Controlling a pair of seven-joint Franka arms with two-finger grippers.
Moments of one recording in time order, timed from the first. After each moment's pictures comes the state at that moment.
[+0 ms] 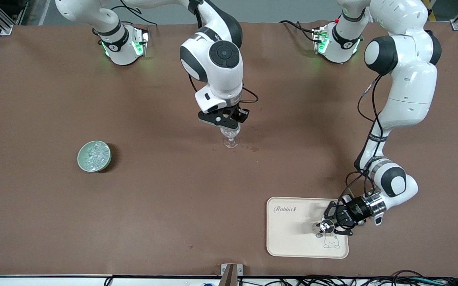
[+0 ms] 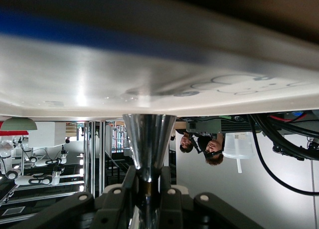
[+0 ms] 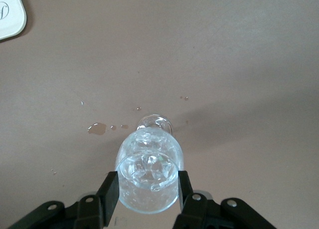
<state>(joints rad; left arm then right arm) 0.06 1.19 -0.12 -1.11 -1.61 2.07 -0.84 0.90 0.54 -0.10 -1.41 0.05 1.95 1.12</state>
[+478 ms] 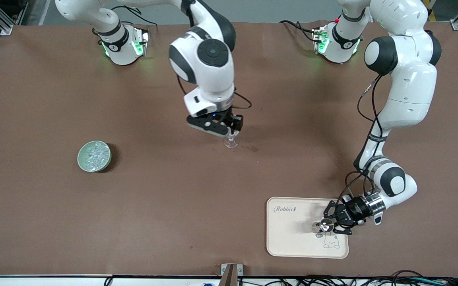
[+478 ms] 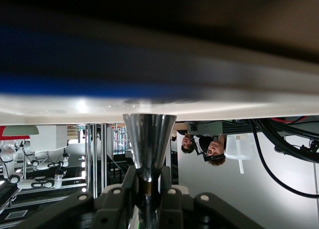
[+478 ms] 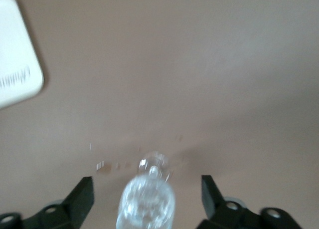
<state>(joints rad) 0.06 1.19 -0.12 -1.12 -1.61 2.07 -0.81 0.86 0.49 -0.17 -1.36 0.00 1.93 1.11</state>
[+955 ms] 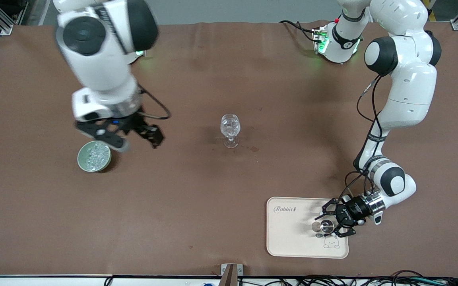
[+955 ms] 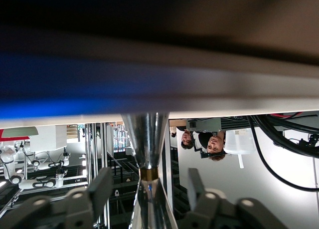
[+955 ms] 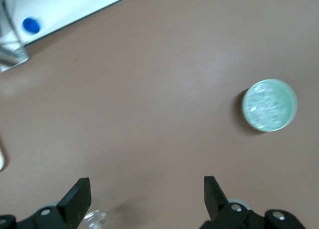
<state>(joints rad) 0.07 1.20 -0.12 -1.12 -1.63 2.06 -0.76 0.61 0.28 -0.22 -1.35 -0.07 1.71 0.87</state>
